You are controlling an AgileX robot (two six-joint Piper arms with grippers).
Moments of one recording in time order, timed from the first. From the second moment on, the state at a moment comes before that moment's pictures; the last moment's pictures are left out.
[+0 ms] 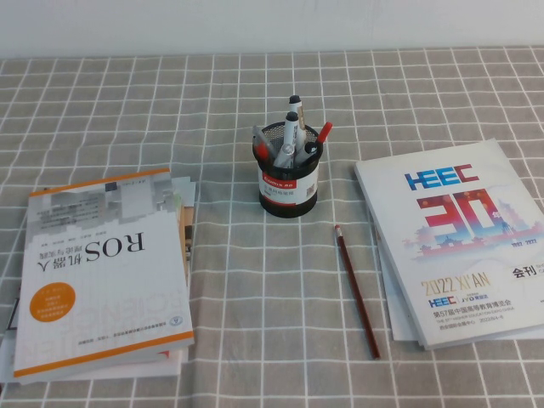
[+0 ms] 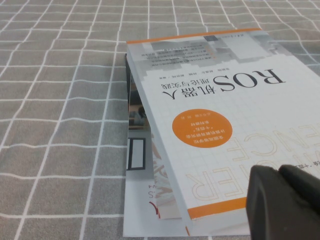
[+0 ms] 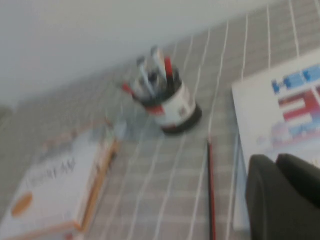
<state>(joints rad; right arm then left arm) 0.07 0.20 -0.27 0.81 0.51 -0.24 -0.07 -0.02 0.03 -0.06 0.38 0.07</state>
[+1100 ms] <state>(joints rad) 0.73 1.20 -0.70 0.56 0.05 -0.39 -0.07 -0.02 0.03 -0.06 0.38 0.07</state>
